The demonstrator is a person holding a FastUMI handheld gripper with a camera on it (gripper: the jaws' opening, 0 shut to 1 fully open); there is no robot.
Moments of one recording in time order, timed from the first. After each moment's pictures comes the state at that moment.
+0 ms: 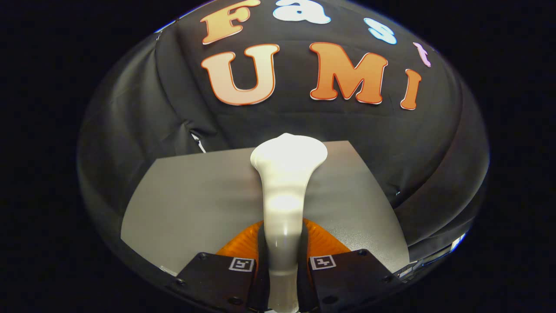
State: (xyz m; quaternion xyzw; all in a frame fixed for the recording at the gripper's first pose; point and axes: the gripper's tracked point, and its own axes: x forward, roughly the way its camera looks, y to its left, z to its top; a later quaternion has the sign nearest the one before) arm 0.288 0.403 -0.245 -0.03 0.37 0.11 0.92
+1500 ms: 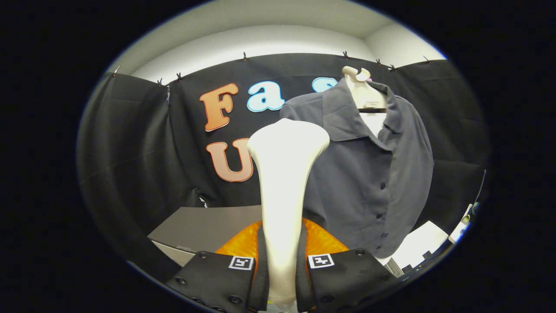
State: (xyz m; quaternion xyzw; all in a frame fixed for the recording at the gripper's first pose) arm 0.141 0.204 -0.022 0.03 0.12 0.11 0.99
